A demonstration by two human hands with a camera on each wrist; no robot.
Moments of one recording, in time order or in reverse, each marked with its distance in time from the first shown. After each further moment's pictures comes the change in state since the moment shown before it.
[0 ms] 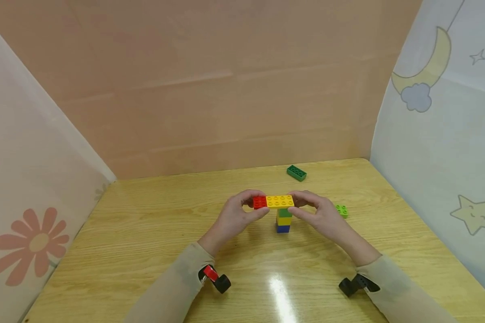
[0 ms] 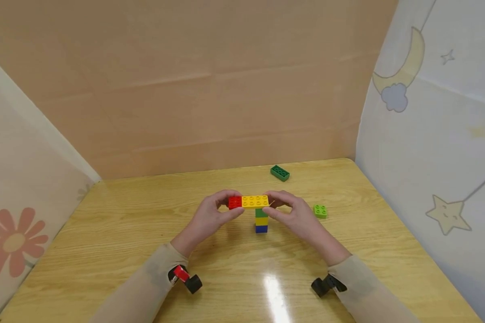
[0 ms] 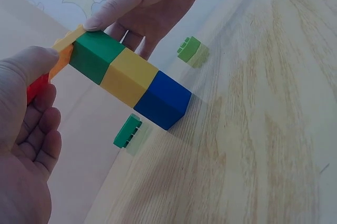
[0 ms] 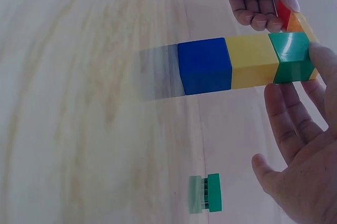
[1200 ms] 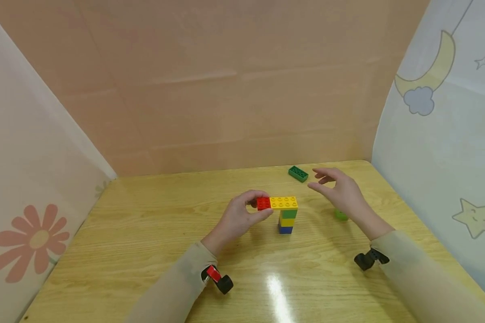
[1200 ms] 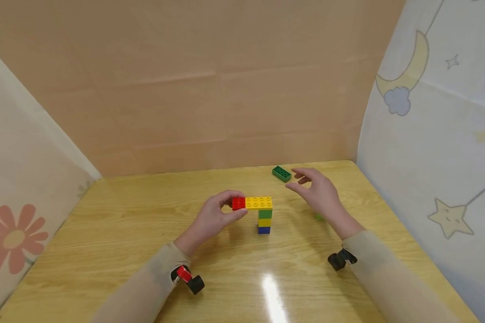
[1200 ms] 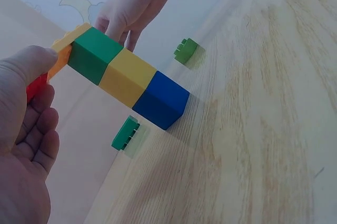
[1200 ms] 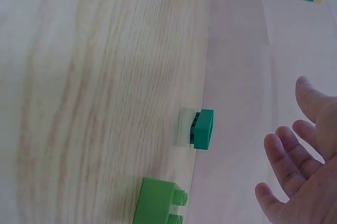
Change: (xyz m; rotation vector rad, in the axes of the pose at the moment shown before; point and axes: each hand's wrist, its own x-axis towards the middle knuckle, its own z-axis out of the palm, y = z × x) left_hand -0.001 0.002 0.001 0.017 -0.004 0.052; right_hand 0.035 0.007 -0.057 -0.357 0.156 0.051
